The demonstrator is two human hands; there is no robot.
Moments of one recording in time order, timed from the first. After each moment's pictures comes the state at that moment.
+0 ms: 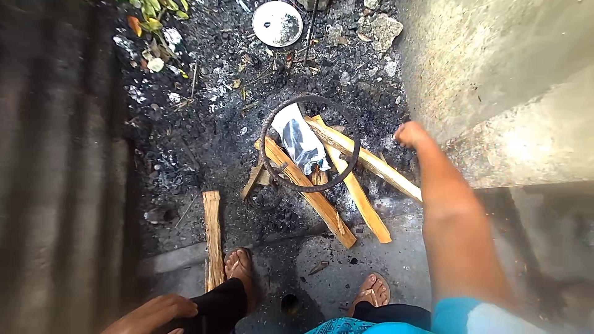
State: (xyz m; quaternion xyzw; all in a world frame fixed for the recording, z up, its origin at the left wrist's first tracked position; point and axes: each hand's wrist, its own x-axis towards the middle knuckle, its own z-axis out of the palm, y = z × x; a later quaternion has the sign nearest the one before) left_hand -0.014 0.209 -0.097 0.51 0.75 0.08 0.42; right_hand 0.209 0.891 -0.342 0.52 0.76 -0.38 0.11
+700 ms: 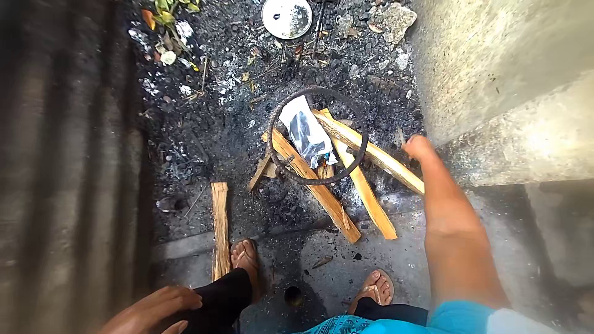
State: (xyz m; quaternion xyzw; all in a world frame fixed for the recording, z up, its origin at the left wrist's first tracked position) left_hand -0.007 0.191 -0.098 0.53 0.74 0.08 0.41; right_hand 0.235 0.856 -0.375 0.57 0.74 -0.33 0.12
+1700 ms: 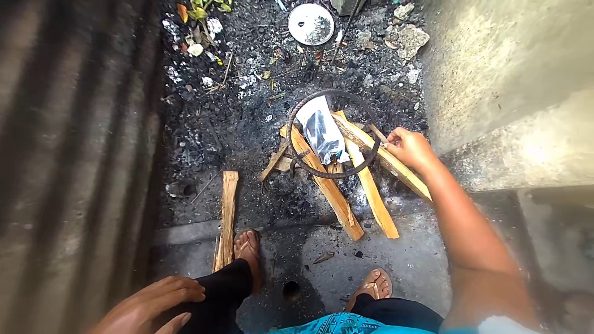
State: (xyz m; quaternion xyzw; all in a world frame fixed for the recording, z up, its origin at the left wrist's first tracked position) left_hand -0.001 0.138 -0.103 0.56 0.74 0.12 0.36; right_hand 0.198 0.750 -0.236 0.30 0.91 -0.29 -0.01
